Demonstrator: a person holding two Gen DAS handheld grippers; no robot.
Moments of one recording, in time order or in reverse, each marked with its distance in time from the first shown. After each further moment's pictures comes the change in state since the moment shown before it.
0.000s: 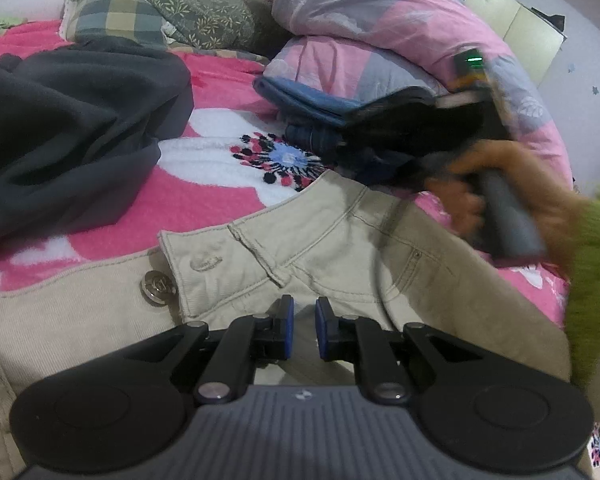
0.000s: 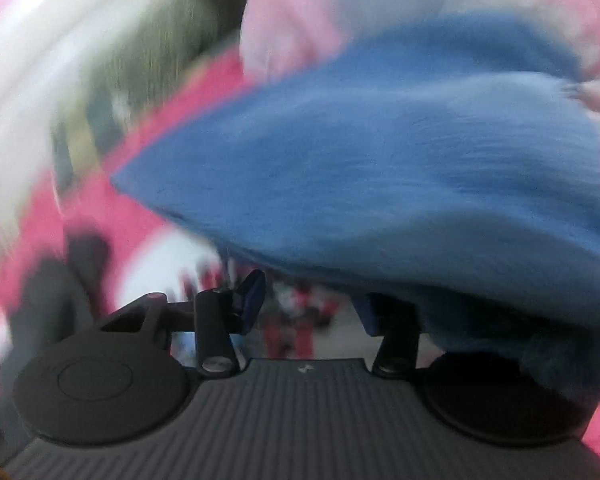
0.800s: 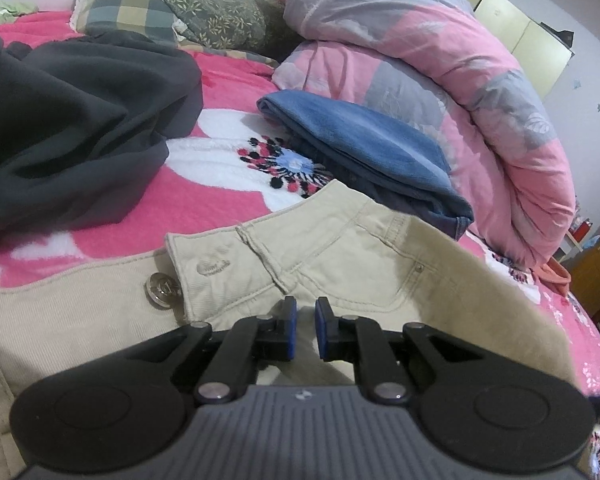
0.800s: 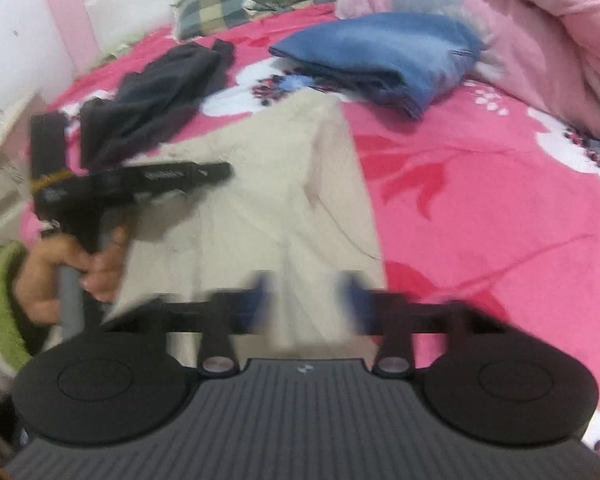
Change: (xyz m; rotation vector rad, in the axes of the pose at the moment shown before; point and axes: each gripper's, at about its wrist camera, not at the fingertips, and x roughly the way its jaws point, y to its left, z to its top) left arm 0.002 0.005 0.001 -0.041 -0.016 0.004; right arm -0.230 -0.017 -0.207 -0.319 -0.009 -0.057
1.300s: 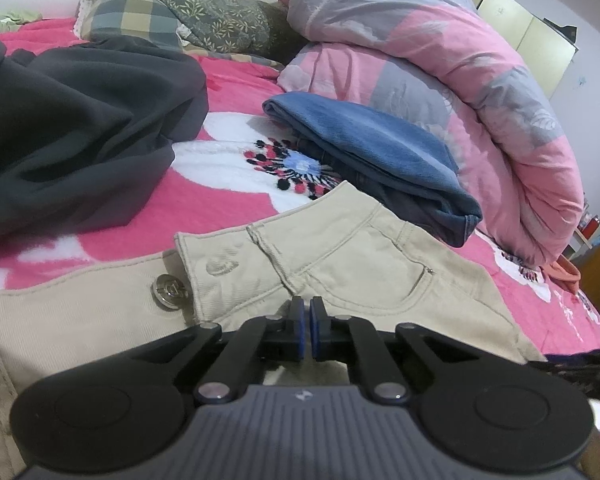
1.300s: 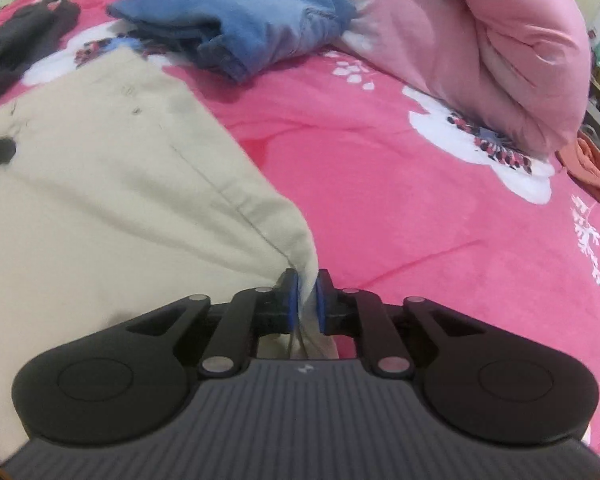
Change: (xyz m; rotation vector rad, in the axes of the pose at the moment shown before) left arm 0.001 0.001 0.000 0.011 -0.008 0.025; right arm 0.059 -0.073 0.006 0.027 0.041 -0.373
